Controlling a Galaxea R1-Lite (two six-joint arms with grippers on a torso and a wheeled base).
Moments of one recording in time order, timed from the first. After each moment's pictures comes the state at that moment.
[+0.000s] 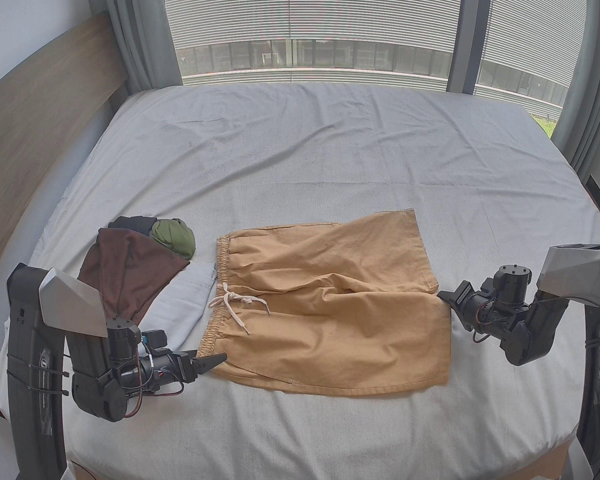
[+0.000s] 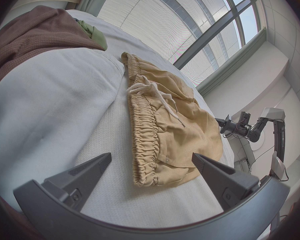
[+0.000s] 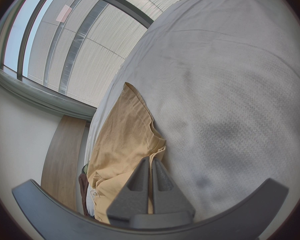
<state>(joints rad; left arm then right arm) -0.07 2.55 -0.48 -1.54 -0.61 -0.28 0.07 2.44 -0.77 -1.29 0.30 0.88</state>
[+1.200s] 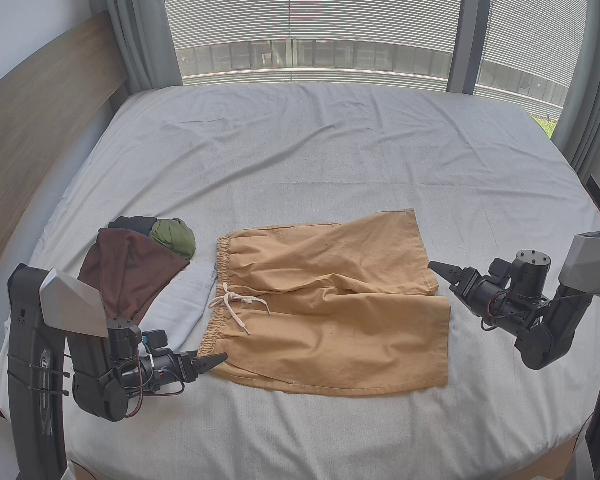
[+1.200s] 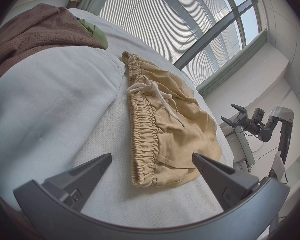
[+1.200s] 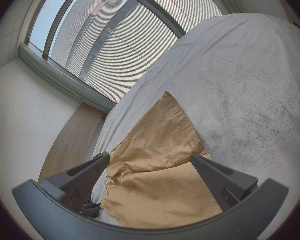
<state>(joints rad) -0.07 2.55 -0.49 -1.54 -0.60 -0.29 0.13 2.22 -0.60 -1.38 0.30 0.73</state>
